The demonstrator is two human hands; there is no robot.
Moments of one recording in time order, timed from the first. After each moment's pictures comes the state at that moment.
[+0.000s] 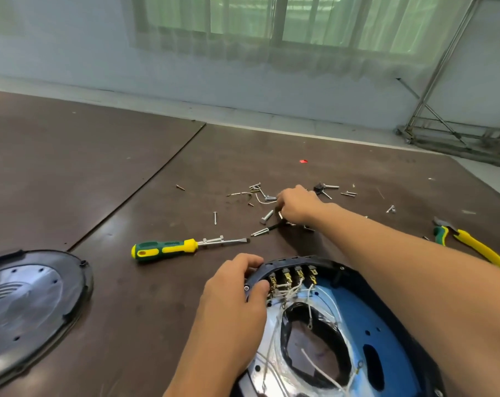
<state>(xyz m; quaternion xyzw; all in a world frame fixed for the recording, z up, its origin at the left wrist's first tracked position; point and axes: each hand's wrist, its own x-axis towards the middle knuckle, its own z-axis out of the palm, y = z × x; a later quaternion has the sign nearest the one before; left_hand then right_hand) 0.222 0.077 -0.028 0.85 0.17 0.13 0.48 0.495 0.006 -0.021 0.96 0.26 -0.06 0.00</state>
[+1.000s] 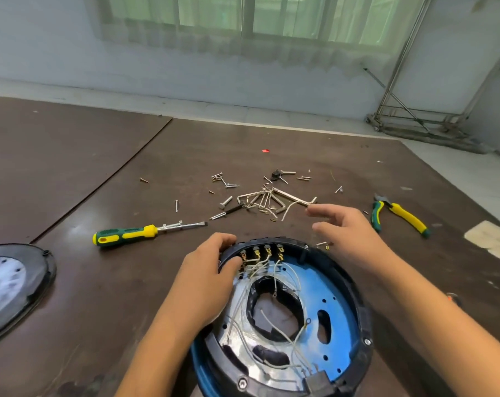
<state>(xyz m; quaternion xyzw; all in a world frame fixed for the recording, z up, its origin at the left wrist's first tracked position) 0.227 0.046 -0.022 0.89 0.10 0.10 0.44 0.364 -0.183 -0.003 0.86 0.16 -0.02 -0.48</state>
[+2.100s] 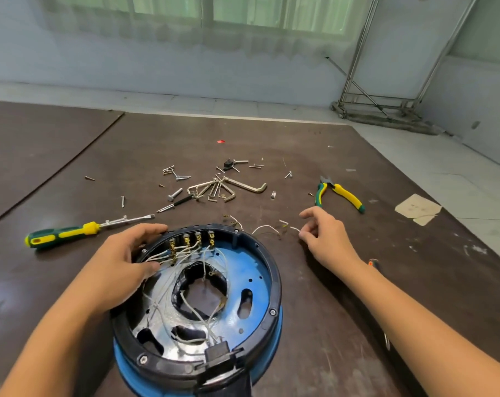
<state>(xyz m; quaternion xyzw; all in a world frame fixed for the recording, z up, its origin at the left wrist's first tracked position) 0.220 0.059 -0.012 0.87 0.10 0.05 0.49 0.367 -0.273 -0.051 0.93 0.10 0.07 -0.36</state>
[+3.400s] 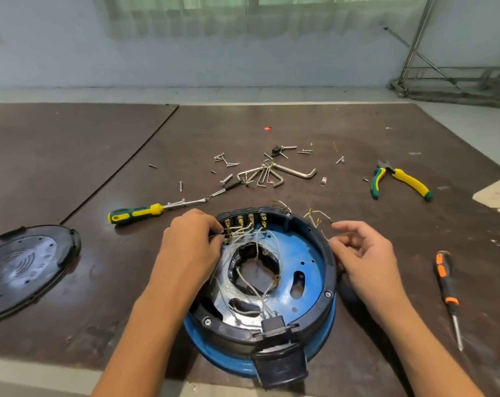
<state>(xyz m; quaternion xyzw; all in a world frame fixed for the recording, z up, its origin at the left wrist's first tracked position) 0.215 0.029 -0.005 0.96 0.15 0.16 0.18 0.277 -0.230 -0.058 0.77 0.07 0.04 -0.64</state>
